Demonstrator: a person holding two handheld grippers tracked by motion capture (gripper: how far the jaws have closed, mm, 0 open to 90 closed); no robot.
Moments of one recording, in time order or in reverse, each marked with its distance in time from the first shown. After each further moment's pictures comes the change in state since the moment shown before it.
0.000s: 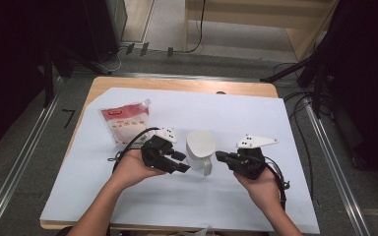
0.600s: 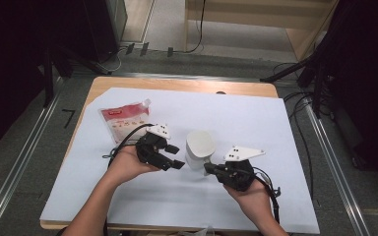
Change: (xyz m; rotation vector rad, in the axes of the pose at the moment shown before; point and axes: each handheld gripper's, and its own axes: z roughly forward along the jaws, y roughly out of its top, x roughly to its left) left arm 0.014 -0.006 -0.010 -0.011 0.035 -0.011; right arm 0.034 -0.011 0.014 0.034 0.057 -0.044
